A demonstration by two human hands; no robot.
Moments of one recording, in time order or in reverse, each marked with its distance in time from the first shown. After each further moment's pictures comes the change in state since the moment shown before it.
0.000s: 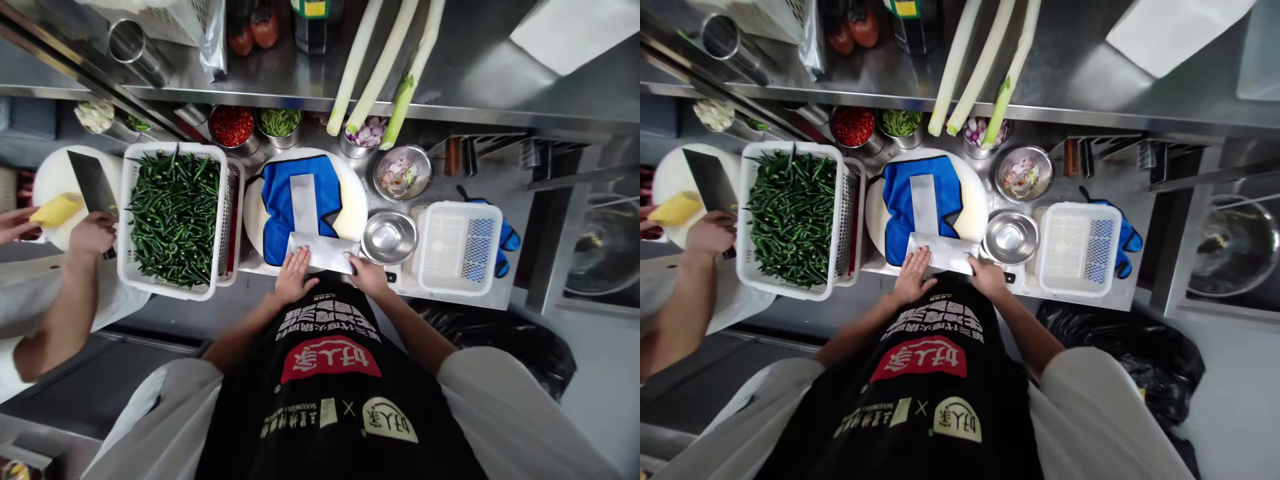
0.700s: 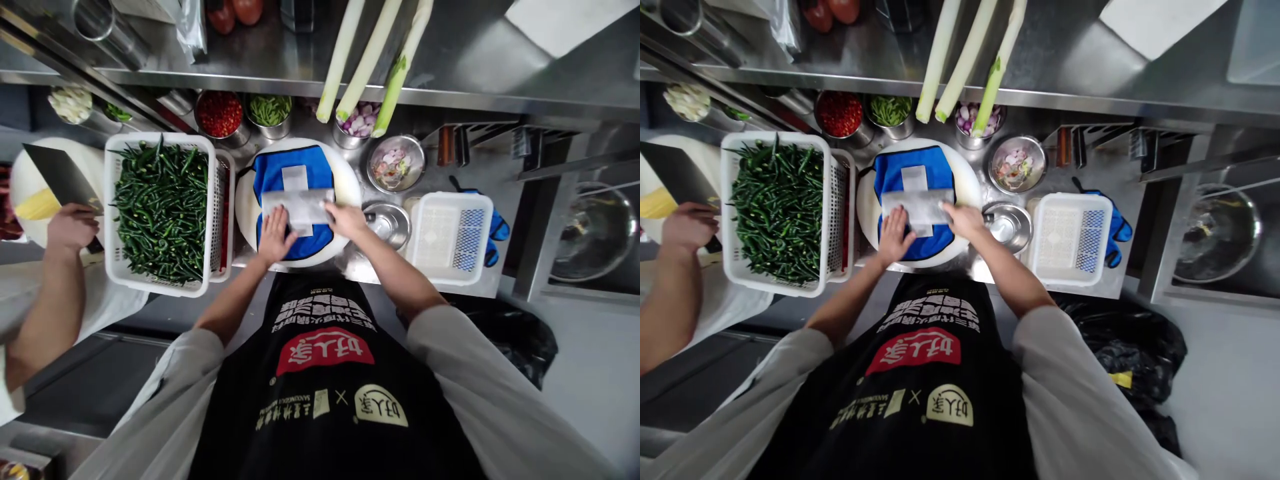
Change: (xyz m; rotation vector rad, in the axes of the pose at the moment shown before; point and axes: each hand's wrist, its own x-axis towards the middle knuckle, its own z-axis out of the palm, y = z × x) left_hand 0.037 -0.033 -0.022 -0.039 0.155 -0.156; right_hand 0.076 -0.013 -0.061 -0.055 0.133 -0.142
